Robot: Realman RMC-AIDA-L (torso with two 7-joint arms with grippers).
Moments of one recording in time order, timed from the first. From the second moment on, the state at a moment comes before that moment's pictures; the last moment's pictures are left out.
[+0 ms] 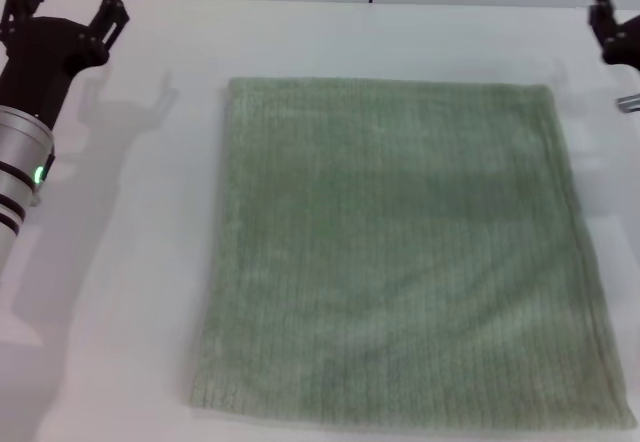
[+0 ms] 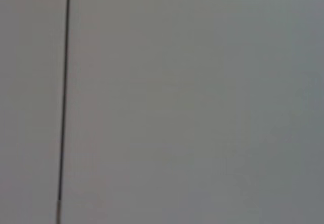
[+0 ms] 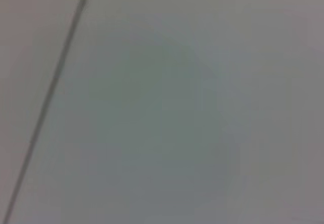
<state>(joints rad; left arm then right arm) -0.41 -2.07 -1.20 -0.34 2.61 1.06 -0.11 0.49 2.09 -1.95 -0.35 -2.48 0.93 2.84</state>
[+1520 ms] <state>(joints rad) -0.44 -2.07 -1.24 -0.30 2.61 1.06 -0.12 0.50 2.09 -1.99 -0.35 -2.48 0.93 2.92</state>
